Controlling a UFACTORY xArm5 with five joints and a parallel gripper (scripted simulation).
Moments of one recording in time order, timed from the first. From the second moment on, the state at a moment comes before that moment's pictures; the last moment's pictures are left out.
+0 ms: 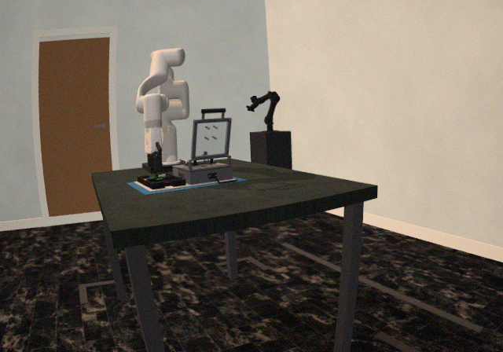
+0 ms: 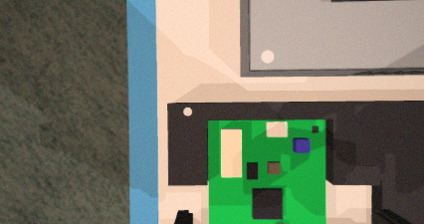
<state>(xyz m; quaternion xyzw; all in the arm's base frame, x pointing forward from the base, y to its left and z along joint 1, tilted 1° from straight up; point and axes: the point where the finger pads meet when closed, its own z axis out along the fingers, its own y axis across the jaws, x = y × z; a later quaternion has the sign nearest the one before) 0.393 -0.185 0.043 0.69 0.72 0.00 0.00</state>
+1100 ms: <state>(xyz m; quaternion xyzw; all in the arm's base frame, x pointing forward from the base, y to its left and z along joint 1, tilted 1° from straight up) 0.394 -0.185 0.015 0.69 0.72 0.00 0.00</state>
